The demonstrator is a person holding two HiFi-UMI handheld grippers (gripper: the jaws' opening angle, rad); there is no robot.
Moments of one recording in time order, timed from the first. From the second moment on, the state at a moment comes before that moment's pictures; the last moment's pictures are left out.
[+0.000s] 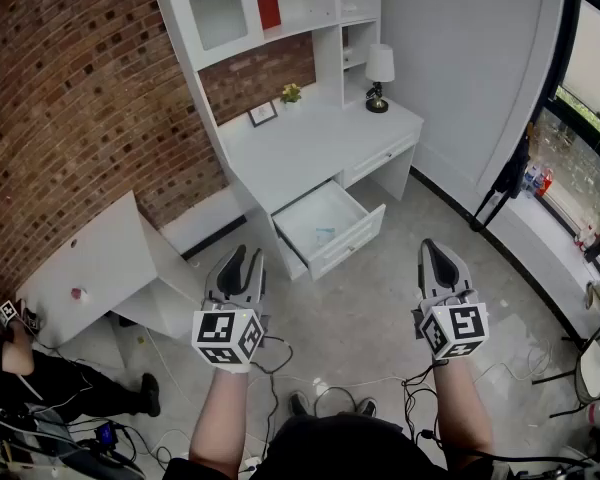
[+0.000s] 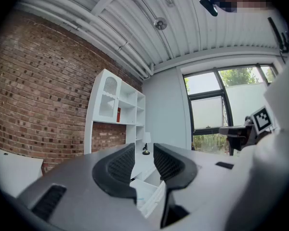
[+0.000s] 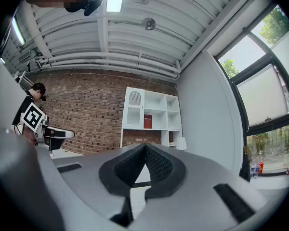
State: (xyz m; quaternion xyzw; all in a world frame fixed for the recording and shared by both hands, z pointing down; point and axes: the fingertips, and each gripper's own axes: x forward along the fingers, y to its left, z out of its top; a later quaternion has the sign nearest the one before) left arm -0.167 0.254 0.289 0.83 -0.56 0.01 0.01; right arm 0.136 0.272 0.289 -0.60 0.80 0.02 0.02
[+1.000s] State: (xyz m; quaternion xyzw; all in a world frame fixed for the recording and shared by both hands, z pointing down) left arm -0.095 0.287 0.305 0.80 -0.60 0.05 0.02; right arm 0.199 0.277 0.306 -0.55 0.83 0.03 0.03
